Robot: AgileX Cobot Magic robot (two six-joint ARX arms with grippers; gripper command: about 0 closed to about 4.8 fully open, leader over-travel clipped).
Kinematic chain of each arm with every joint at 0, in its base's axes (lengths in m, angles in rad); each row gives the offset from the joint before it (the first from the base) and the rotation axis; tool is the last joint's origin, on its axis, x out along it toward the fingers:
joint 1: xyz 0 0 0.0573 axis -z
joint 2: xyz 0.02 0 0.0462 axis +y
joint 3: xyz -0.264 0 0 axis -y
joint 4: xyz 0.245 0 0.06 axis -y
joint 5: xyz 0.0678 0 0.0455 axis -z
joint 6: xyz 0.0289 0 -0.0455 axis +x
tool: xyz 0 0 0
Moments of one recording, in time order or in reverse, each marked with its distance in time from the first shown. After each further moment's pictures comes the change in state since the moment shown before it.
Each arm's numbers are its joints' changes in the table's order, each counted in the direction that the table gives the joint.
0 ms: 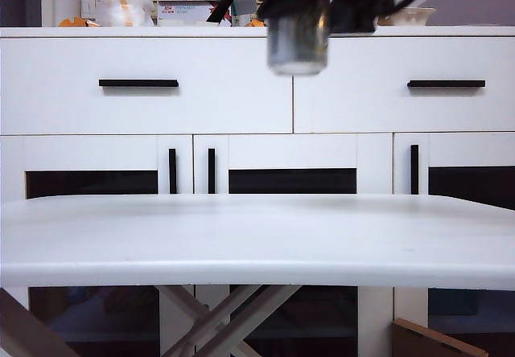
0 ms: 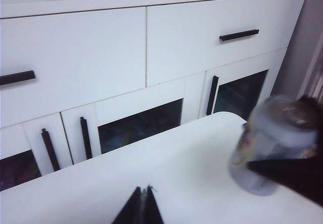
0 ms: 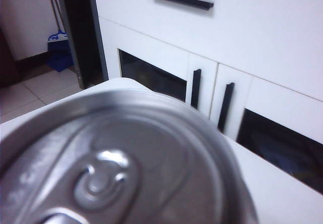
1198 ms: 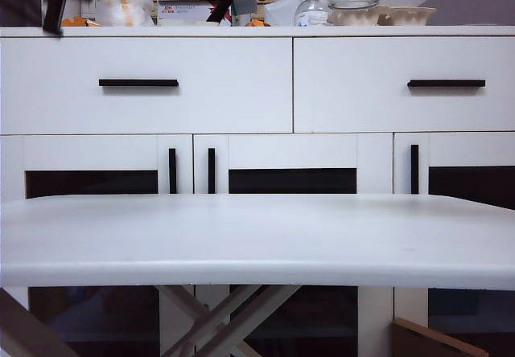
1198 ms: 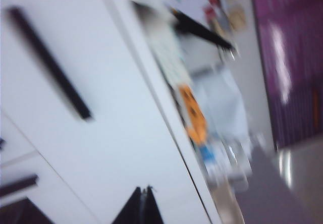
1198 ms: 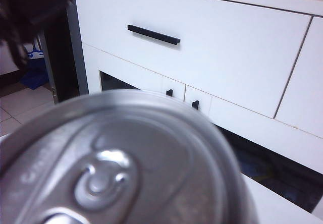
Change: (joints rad) left arm -0.148 0.512 0.000 0.790 -0.331 -1.181; right arm 0.006 -0.301 -0.062 -0.151 0.083 -0.021
